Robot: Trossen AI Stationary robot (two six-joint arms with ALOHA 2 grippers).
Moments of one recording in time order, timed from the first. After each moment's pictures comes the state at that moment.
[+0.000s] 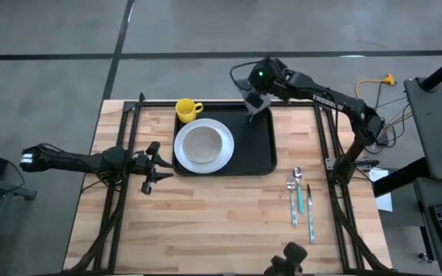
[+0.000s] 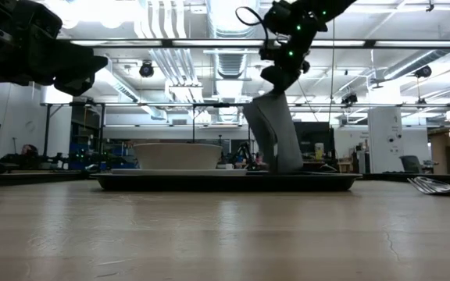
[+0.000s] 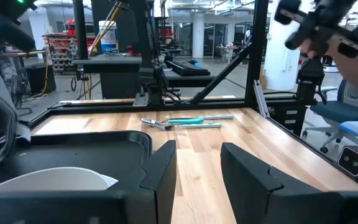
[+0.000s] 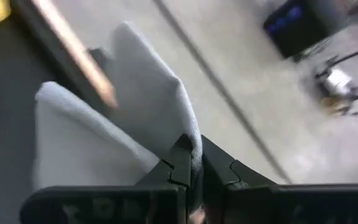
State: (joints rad) left arm -0.03 0.40 0.01 0.38 0.10 -0.01; right arm -0.59 1.71 1.57 -0.67 0.42 -0.21
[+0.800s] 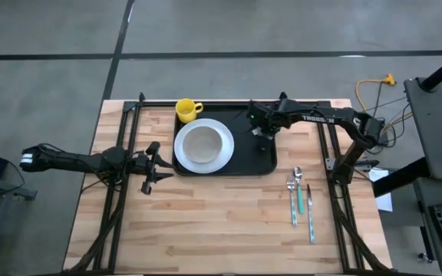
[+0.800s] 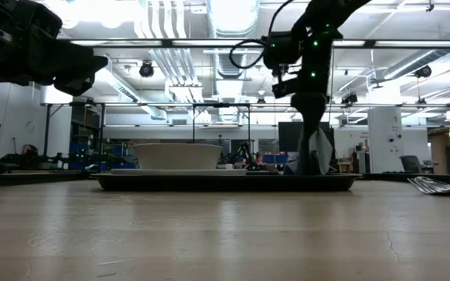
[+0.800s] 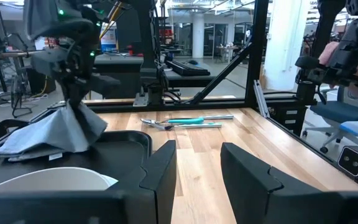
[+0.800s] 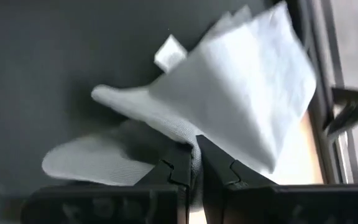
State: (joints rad) left arm -0.03 0.40 0.01 0.38 0.10 -0.01; right arm -0.41 1.70 1.30 -0.98 0.28 0.00
